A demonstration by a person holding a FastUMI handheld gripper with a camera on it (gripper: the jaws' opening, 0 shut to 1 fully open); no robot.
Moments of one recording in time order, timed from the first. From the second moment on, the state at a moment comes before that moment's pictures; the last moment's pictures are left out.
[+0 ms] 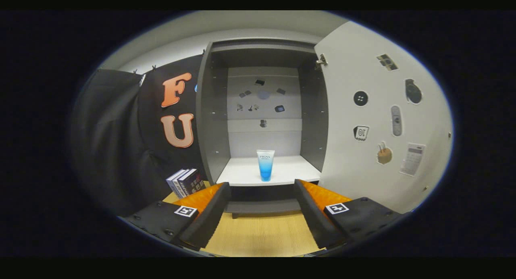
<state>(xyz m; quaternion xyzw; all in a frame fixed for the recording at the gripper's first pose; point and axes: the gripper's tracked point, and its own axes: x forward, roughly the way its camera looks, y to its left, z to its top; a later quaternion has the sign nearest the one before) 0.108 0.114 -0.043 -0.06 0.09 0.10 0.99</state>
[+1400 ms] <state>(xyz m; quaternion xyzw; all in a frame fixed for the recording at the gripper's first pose) 0.029 -0.217 -0.047 -0.03 0.07 -0.01 1.00</state>
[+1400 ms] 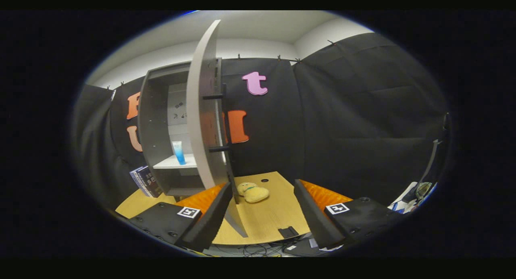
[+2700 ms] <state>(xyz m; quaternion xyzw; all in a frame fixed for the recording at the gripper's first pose) 0.066 -0.059 -0.091 -0.02 0.11 0.14 0.98</state>
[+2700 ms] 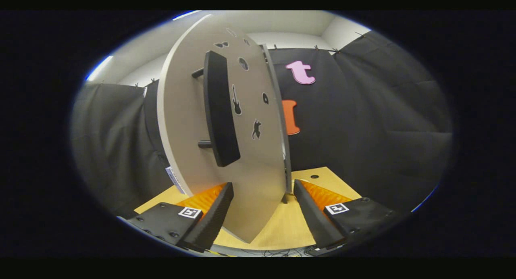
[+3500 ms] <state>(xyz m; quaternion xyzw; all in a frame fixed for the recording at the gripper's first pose) 0.167 0.083 -0.128 -0.06 0.10 0.15 0.98</state>
